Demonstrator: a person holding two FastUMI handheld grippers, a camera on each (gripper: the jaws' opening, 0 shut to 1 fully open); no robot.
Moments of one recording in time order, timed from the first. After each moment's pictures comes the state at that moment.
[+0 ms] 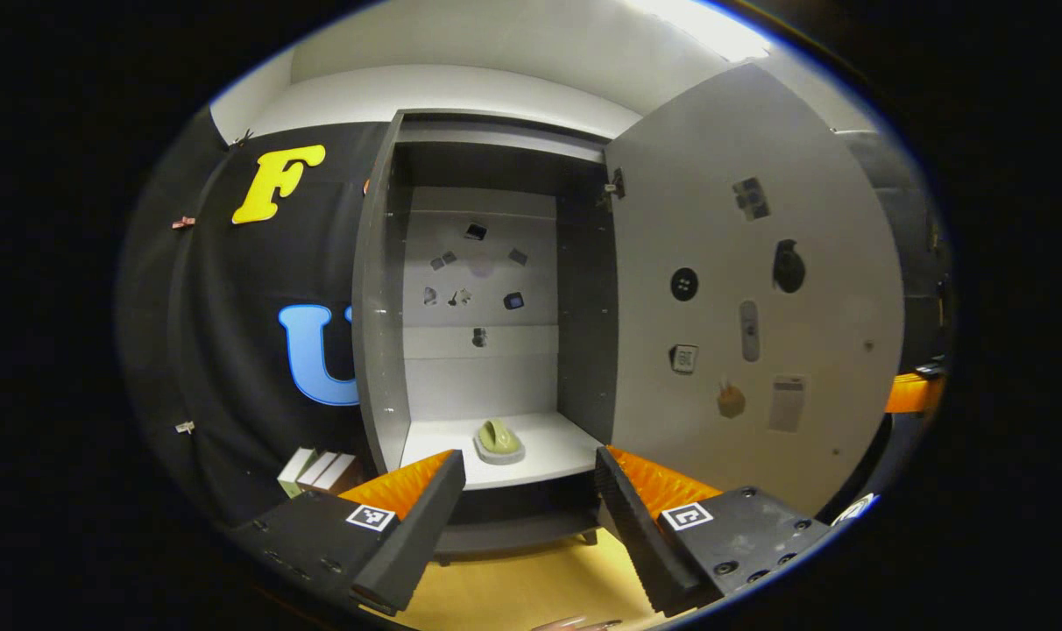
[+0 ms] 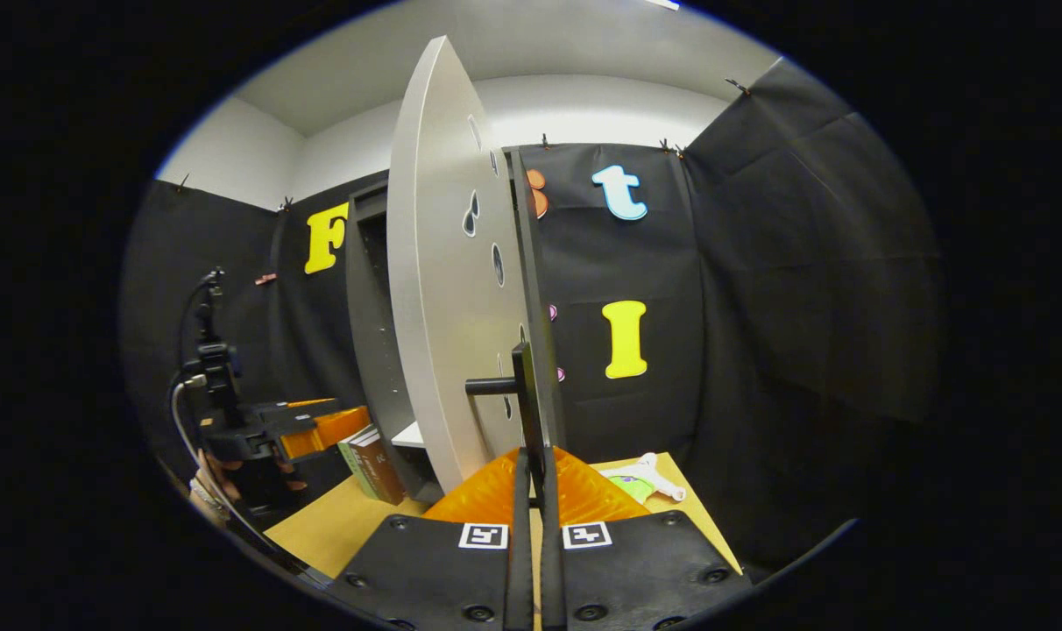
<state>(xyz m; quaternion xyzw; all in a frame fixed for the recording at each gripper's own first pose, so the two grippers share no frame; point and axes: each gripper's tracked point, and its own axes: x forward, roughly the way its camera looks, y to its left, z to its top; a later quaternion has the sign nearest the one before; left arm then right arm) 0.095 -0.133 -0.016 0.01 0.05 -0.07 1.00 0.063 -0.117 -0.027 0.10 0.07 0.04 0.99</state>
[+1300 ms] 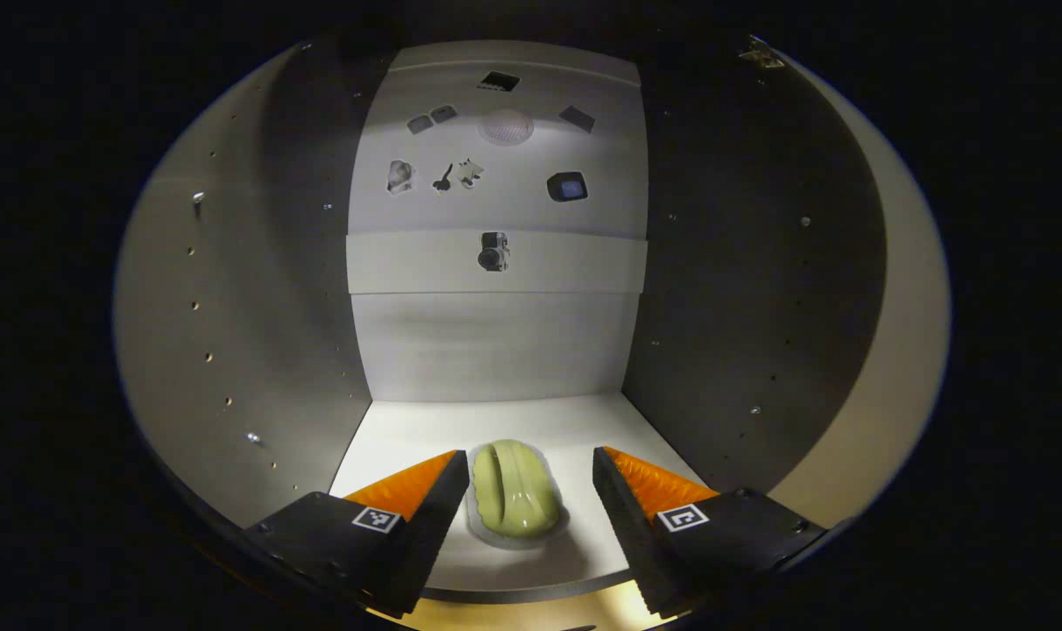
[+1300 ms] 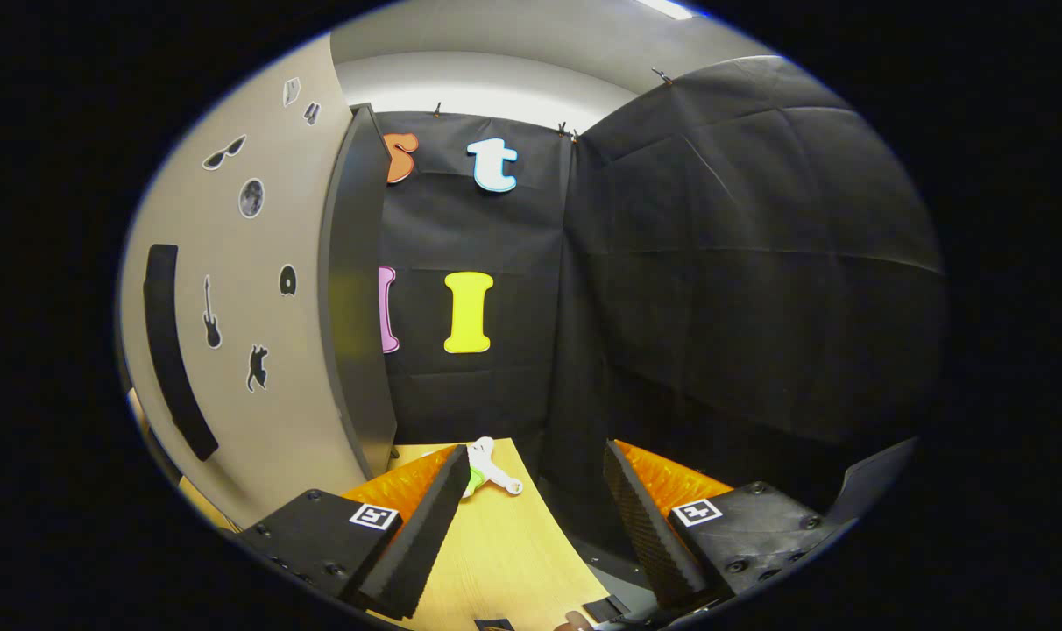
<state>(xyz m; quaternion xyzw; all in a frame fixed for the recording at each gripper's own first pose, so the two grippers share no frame) 0.381 -0.127 -0.119 -0.01 0.20 -0.01 0.98 0.087 -0.350 -0.096 0.00 0.11 -0.19 0.98</state>
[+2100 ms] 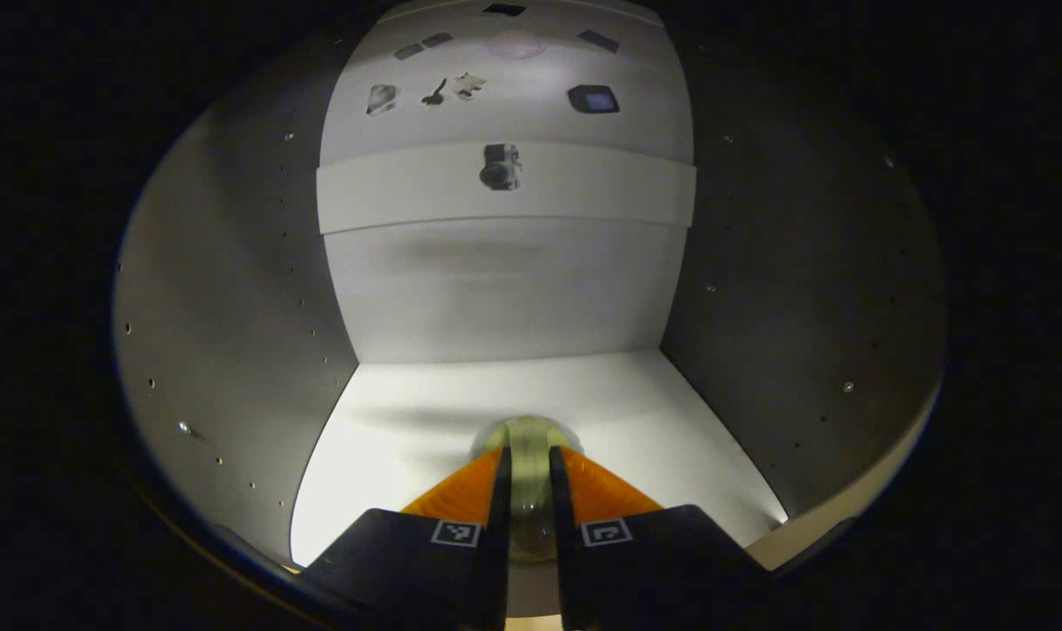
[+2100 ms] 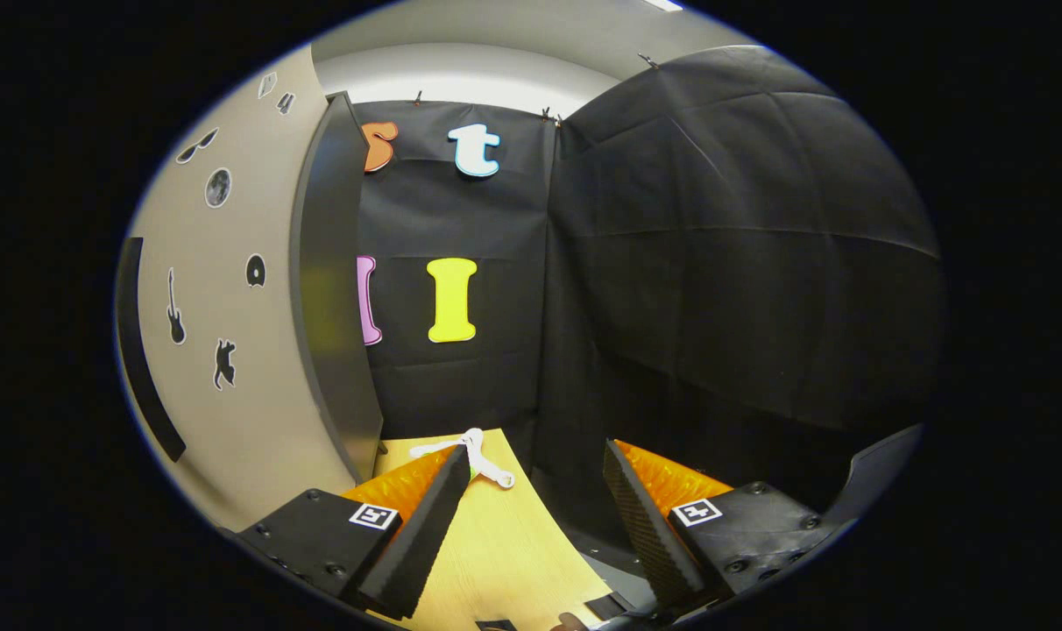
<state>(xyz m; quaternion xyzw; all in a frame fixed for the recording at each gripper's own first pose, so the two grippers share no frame) 0.413 -0.117 -0.177 -0.02 0.29 0.02 0.96 0.098 -0.367 -0.114 0.02 0.13 -0.21 0.97</state>
